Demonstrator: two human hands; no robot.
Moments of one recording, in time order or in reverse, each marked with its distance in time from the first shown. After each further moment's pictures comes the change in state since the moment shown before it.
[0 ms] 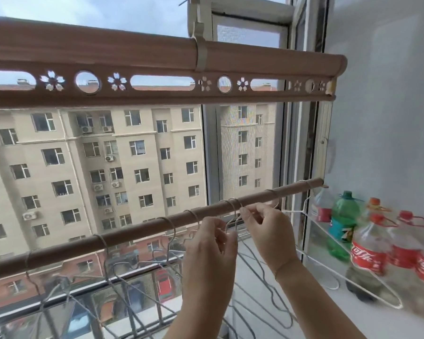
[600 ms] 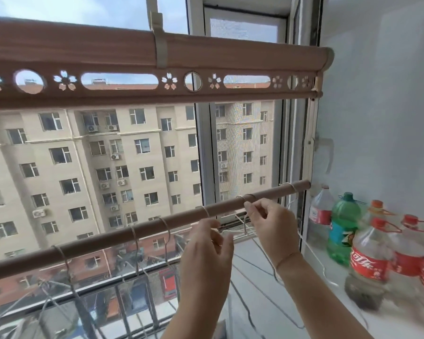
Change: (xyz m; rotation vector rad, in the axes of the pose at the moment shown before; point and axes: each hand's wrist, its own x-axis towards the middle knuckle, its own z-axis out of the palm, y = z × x) left_hand 0.013 0.009 0.048 0.037 -0.039 -0.079; right_hand 0.035 0.050 -0.014 -0.017 0.041 -0.028
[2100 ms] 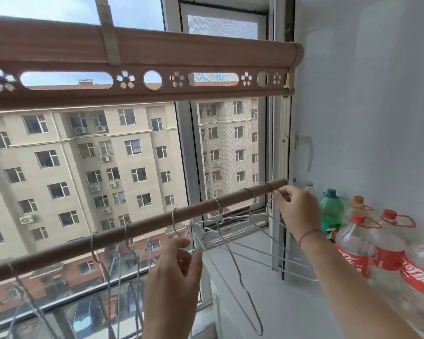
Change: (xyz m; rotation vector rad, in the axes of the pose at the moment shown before) left_hand -0.012 -0.013 0.013 0.044 0.044 -0.004; right_hand 0.056 0.087 -0.052 -0.190 0.024 0.169
